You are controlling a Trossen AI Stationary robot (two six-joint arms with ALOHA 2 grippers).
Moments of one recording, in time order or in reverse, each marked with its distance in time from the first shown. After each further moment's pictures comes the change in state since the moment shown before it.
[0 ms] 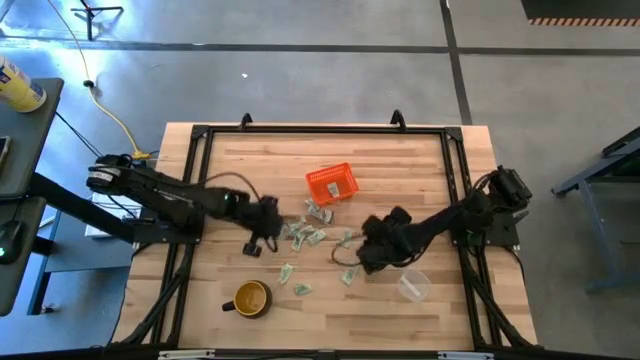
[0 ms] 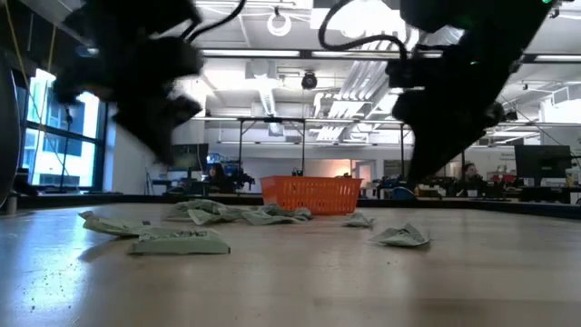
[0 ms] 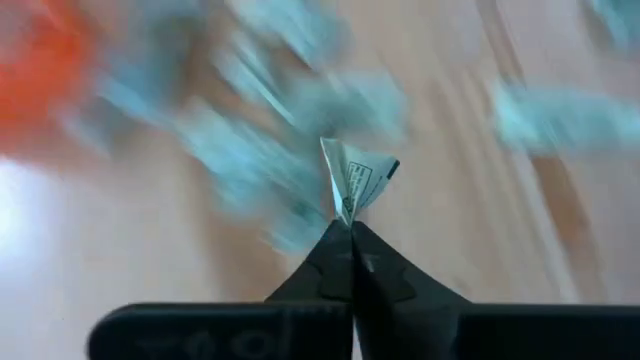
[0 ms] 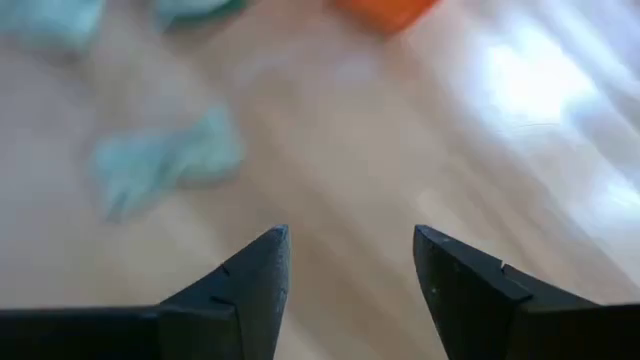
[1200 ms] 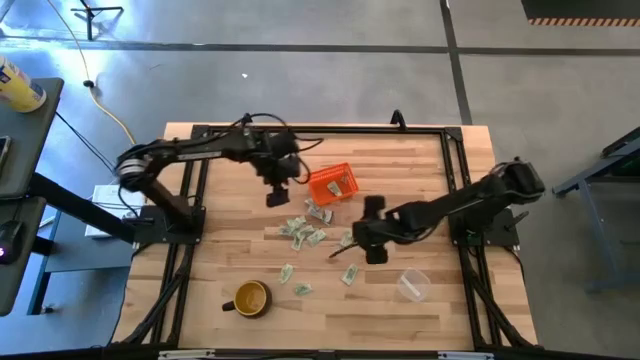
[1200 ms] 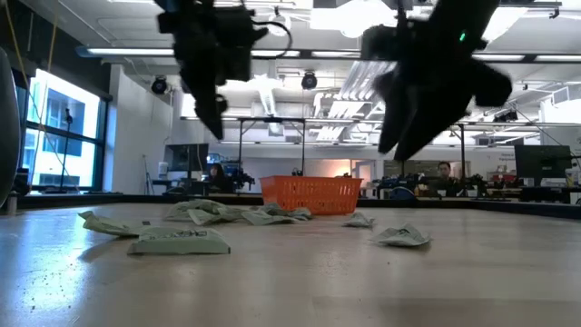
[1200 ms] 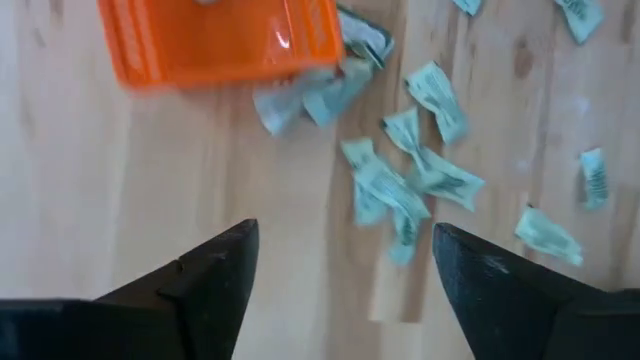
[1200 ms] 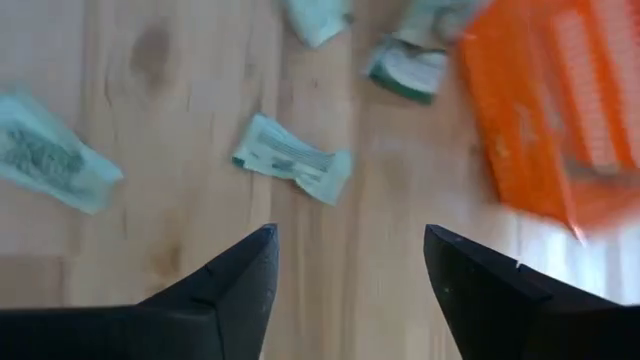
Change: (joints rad) left arm 0.435 0.195 0.453 -0.467 0.309 -0.080; right arm -0.132 -0.115 0.001 0.215 -0.308 -1.084
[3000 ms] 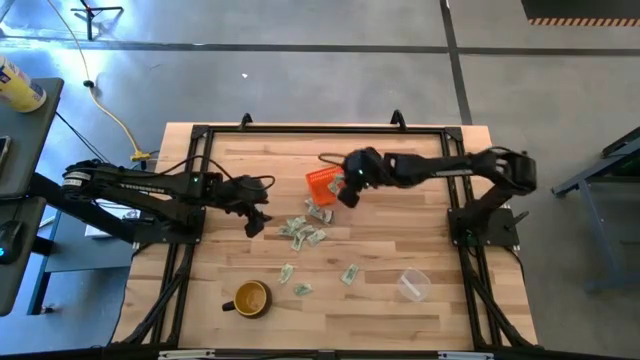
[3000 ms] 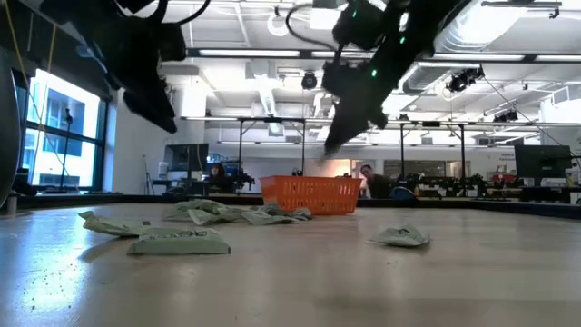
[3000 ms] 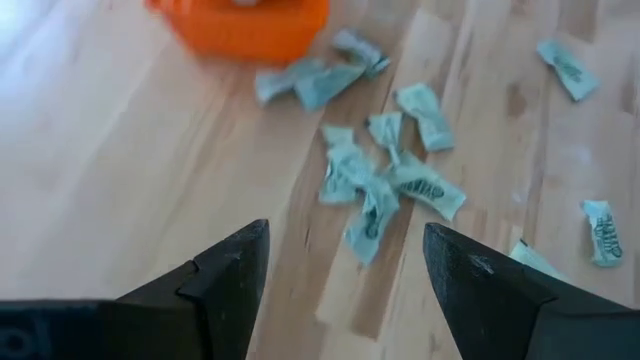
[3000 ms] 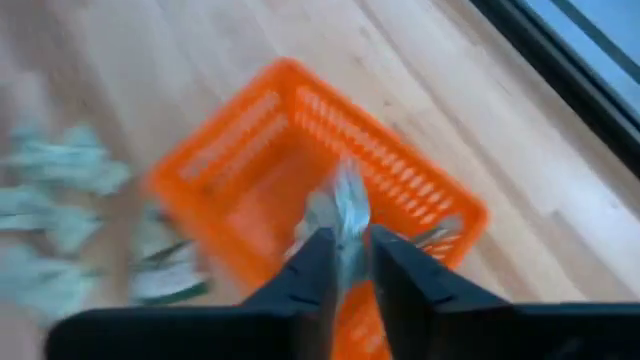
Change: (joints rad) left arm -0.347 -0.509 -0.535 0.404 -0.380 -0.456; right arm -0.477 0.001 0.018 0.329 -0.165 0.176
